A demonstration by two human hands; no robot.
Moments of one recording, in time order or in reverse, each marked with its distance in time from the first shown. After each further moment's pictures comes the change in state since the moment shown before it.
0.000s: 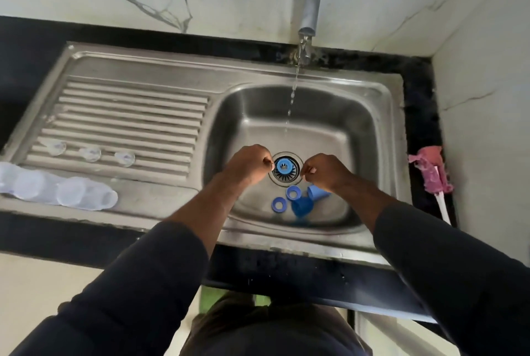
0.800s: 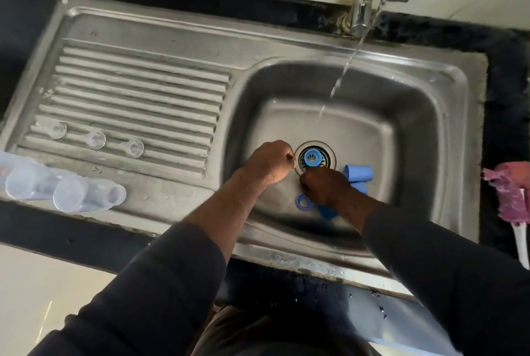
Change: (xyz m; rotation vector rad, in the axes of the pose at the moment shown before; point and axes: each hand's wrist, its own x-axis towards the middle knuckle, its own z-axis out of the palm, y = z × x) left_hand 0.041 -0.040 0.025 -0.072 -0.135 -0.108; right_hand 0.061 -0.017 0.085 -0.453 -0.324 -0.237
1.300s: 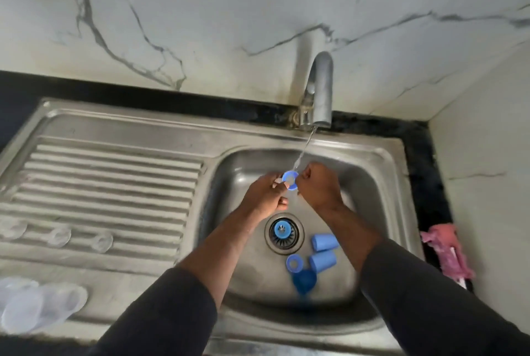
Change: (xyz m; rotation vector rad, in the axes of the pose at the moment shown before) left_hand 0.045 0.061 -0.041 -0.927 -0.027 0.030; right_hand -0.008 0.033 -0.143 0.775 0.784 0.479
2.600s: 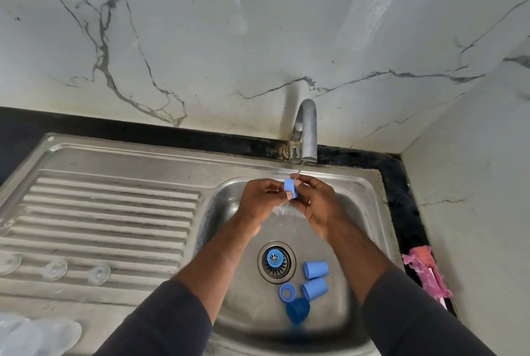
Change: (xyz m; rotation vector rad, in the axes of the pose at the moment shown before) left_hand -0.011 0.060 -0.001 0.026 0.118 0.317; right_hand -0.025 -0.044 -0.055 1.117 -0.180 0.226
